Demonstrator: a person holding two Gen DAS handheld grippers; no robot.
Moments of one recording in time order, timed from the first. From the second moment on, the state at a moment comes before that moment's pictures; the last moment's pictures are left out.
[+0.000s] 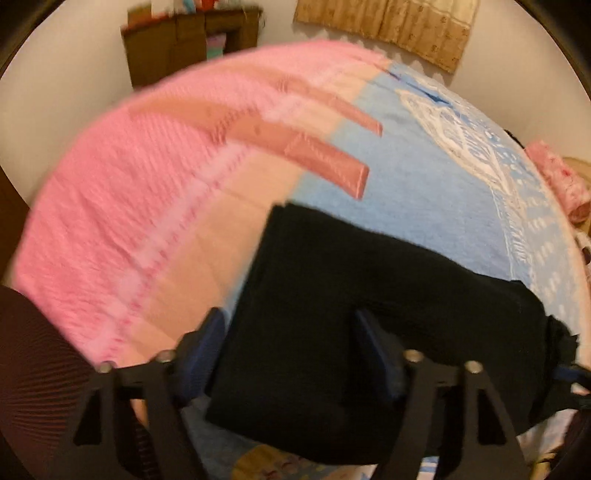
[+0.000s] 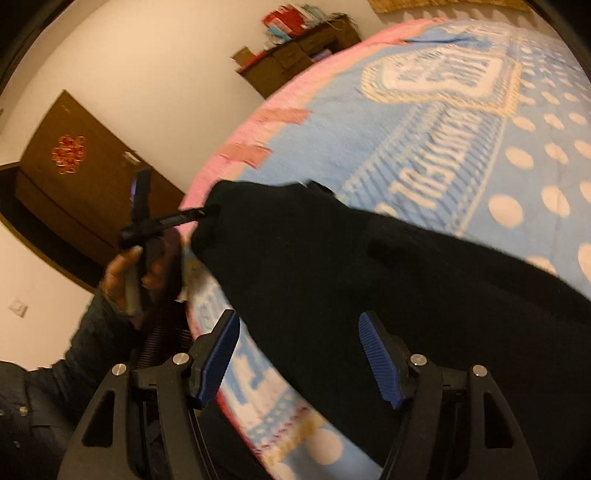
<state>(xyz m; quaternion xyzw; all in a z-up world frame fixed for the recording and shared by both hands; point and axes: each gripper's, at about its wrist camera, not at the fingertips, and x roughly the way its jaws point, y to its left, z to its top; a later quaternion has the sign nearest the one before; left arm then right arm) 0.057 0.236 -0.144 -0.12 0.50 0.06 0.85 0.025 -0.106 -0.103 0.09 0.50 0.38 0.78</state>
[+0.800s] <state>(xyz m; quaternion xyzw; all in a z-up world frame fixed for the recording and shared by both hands) 0.061 0.203 -0.136 -0.06 0.49 0.05 0.87 0.021 -0.105 -0.114 0.09 0.48 0.35 0.80</state>
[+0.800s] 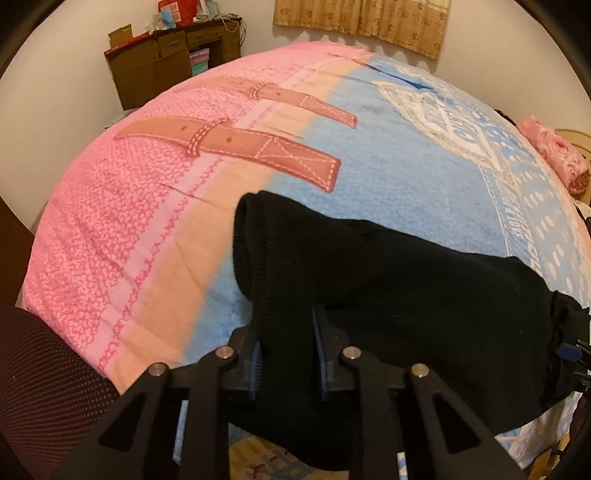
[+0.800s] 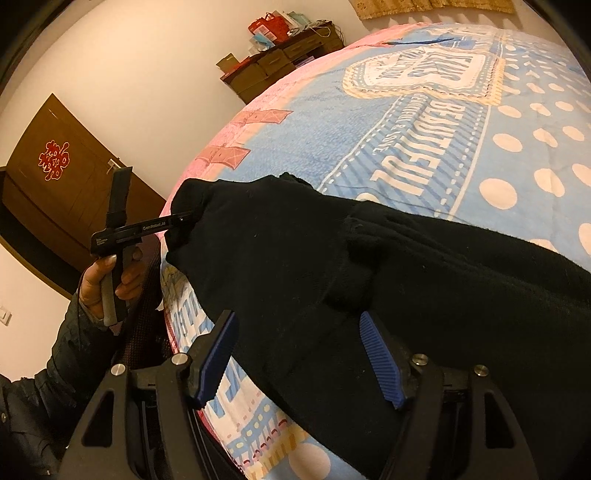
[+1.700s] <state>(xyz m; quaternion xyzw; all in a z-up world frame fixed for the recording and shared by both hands) -0.008 0.012 0.010 0.03 0.41 -0.11 0.91 -0.045 -0.209 -0.085 0.18 0.38 0.30 0.85</state>
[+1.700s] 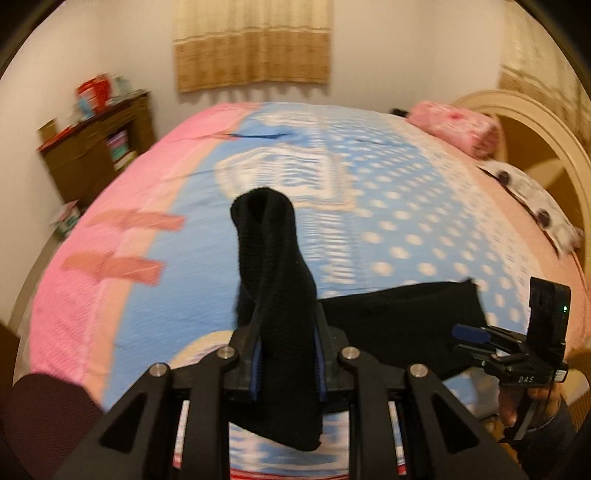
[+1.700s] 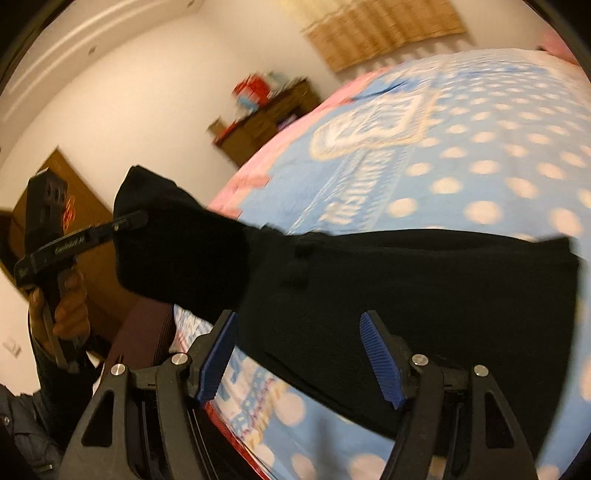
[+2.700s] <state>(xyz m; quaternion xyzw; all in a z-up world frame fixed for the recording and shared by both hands) 0.011 -0.241 -0.098 0.13 0.46 -0.26 0.84 -0.111 -0.355 -0.132 0.34 0.33 0.14 0.87</state>
